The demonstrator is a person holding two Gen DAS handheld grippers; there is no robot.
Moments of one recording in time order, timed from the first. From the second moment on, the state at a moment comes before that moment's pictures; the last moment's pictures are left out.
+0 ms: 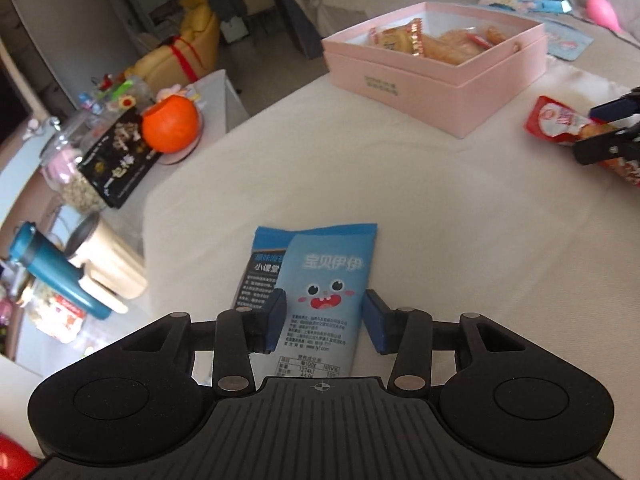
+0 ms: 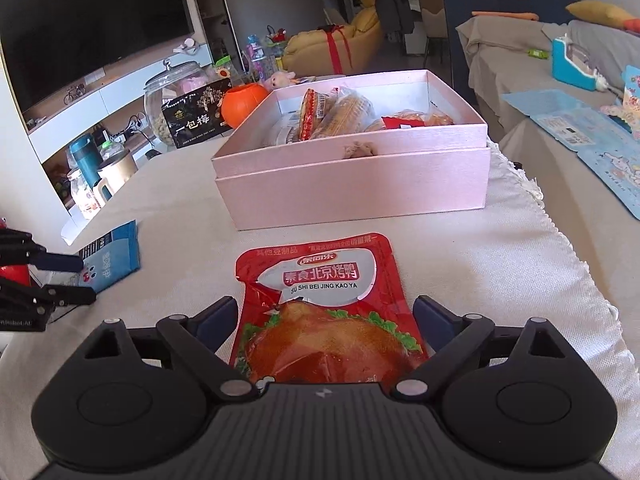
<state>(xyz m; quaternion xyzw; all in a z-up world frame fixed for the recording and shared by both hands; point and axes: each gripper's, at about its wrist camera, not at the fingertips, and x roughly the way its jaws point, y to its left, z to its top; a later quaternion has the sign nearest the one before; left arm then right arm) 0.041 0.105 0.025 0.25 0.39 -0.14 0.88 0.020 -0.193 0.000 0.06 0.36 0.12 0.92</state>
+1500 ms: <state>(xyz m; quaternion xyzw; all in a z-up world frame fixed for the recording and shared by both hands) 0.072 0.083 0.023 0.13 0.41 -0.16 0.89 0.028 -0.207 0.001 -0.01 0.36 0.05 0.93</state>
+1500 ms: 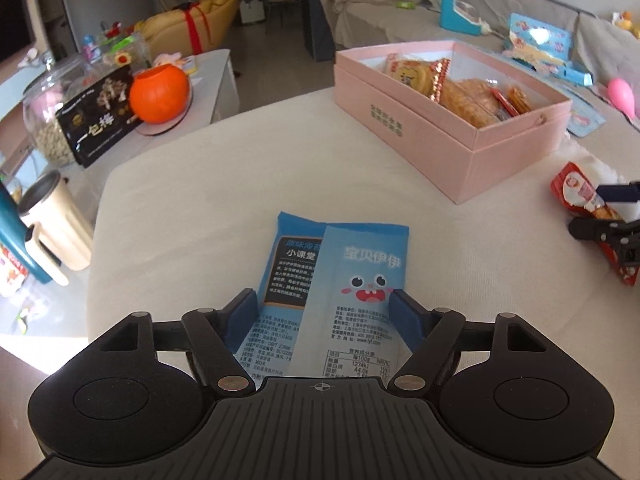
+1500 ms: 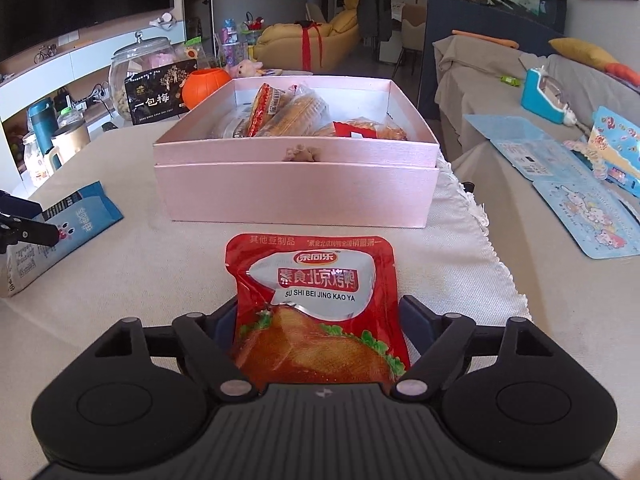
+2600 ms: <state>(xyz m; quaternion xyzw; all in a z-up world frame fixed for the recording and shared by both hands) 0.021 0.036 0.013 0.04 0.42 -0.11 0.90 0.036 -0.204 0.000 -0.01 0.38 0.06 0.93</state>
